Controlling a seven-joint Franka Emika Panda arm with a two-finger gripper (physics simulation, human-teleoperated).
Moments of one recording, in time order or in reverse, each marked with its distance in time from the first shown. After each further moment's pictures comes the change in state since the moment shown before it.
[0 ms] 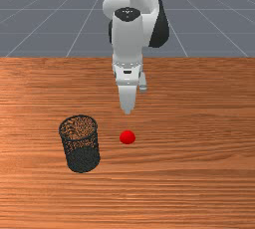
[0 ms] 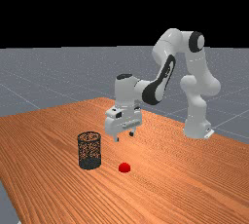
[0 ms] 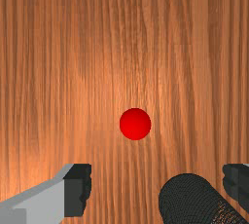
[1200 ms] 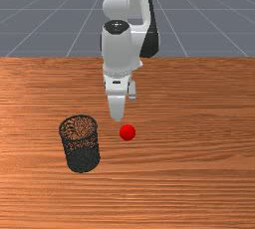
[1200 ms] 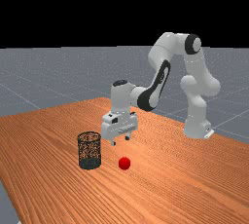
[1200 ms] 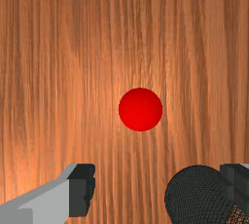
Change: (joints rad) arm -0.034 0.056 -0.017 -0.012 0.000 0.068 -0.048
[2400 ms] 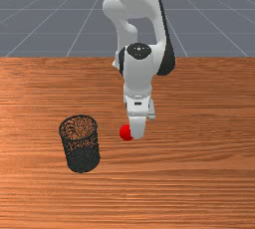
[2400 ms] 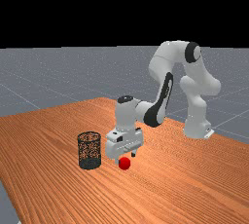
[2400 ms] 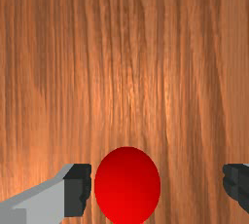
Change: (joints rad) arm 0.086 0.164 0.013 0.103 -0.005 0.047 0.110
